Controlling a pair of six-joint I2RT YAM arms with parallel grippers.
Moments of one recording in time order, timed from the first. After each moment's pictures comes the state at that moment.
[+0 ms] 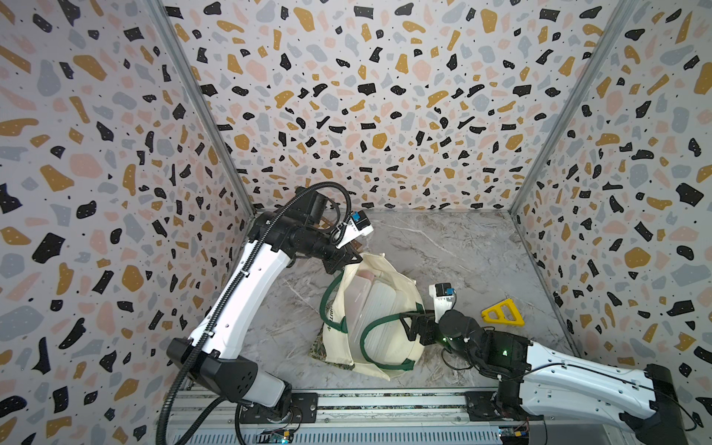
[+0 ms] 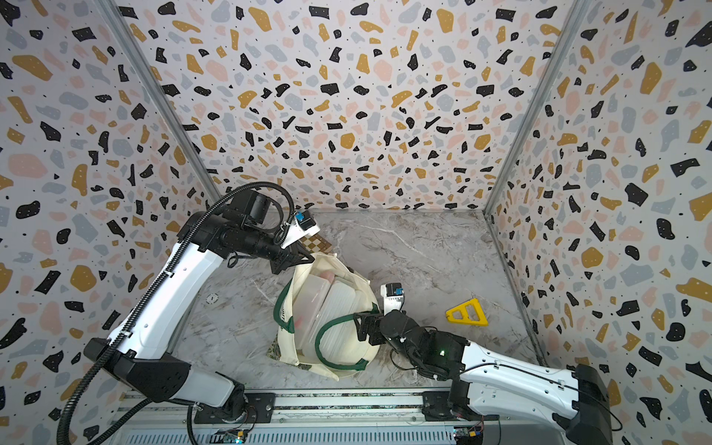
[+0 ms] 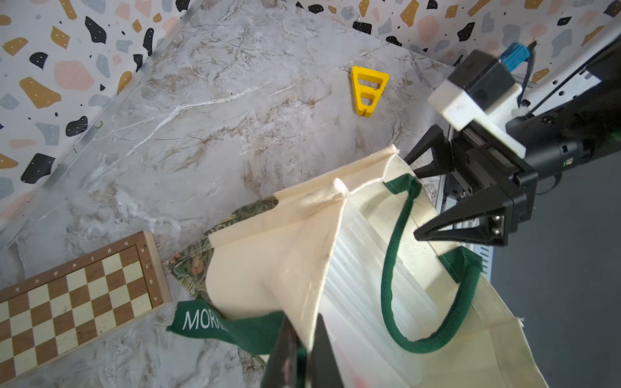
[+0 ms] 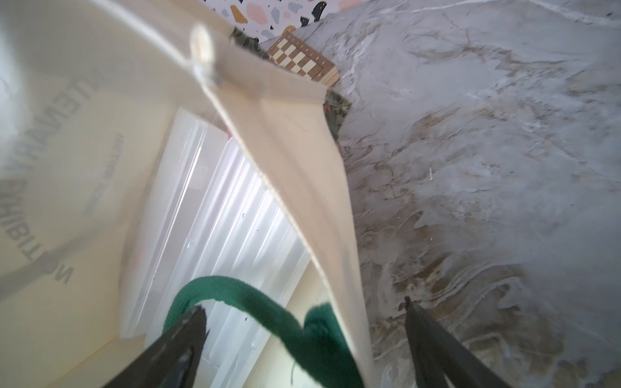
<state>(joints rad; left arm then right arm) -0.41 1.48 1.77 -1.27 0.61 0.59 1.20 0.90 0.63 -0.29 0.39 0.84</state>
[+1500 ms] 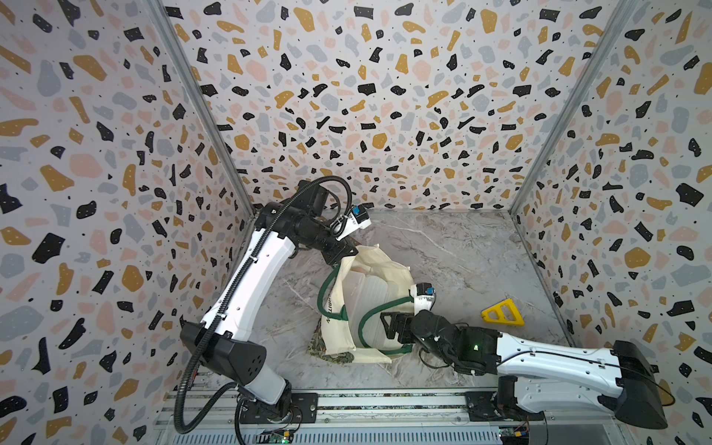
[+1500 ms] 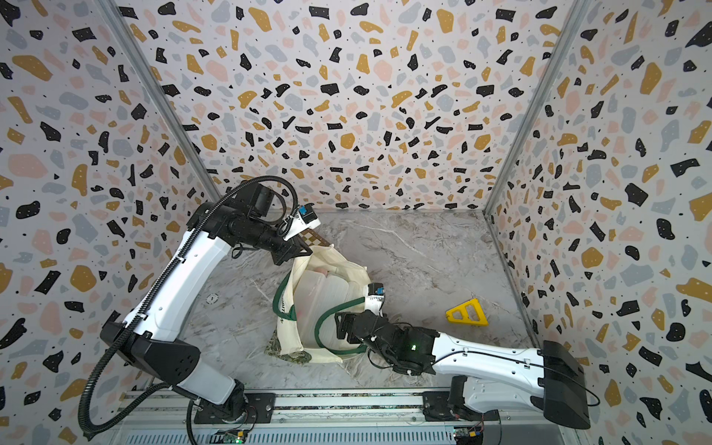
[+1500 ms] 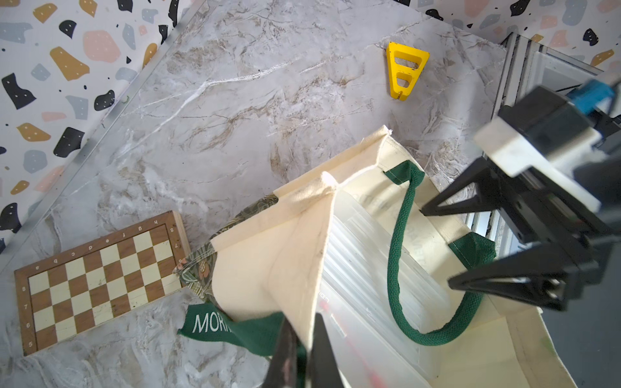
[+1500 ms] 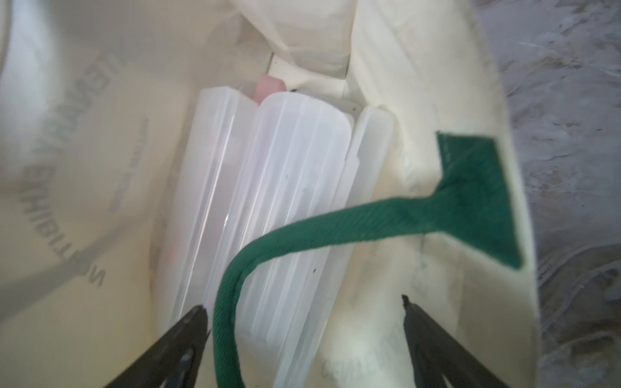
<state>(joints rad) -0.38 1.56 1.85 -1.29 0.53 0.62 1.21 1.11 0.74 -0.23 0.42 1.02</state>
